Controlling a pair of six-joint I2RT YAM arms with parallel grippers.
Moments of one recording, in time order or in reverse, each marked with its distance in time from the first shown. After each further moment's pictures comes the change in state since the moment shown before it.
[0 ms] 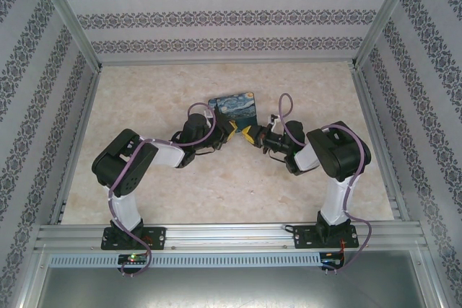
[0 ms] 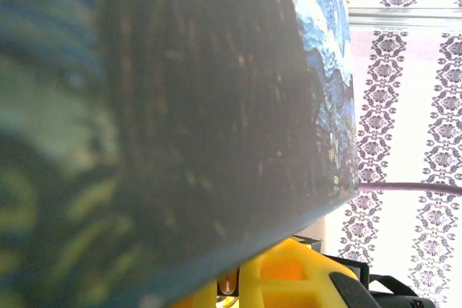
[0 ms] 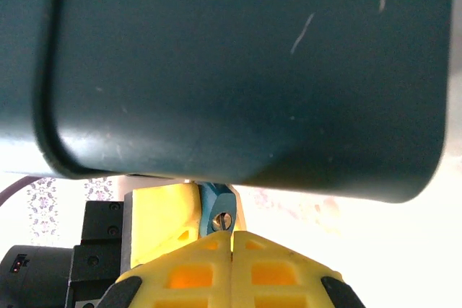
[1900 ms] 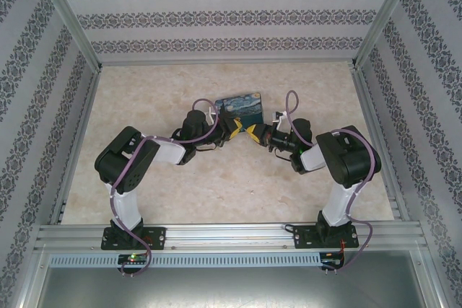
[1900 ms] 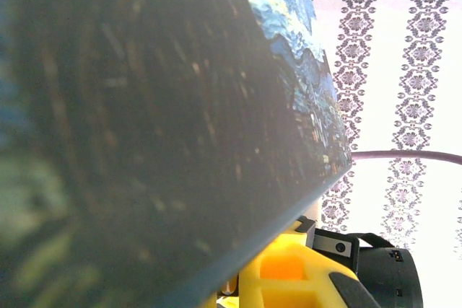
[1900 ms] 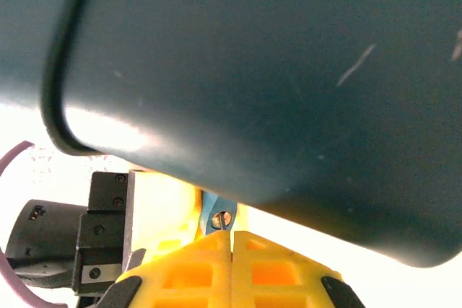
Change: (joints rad) left arm 0.021 0.034 0.039 0.070 0.158 0.019; right arm -0.057 -0.086 -0.024 -0.051 -0.086 -0.067
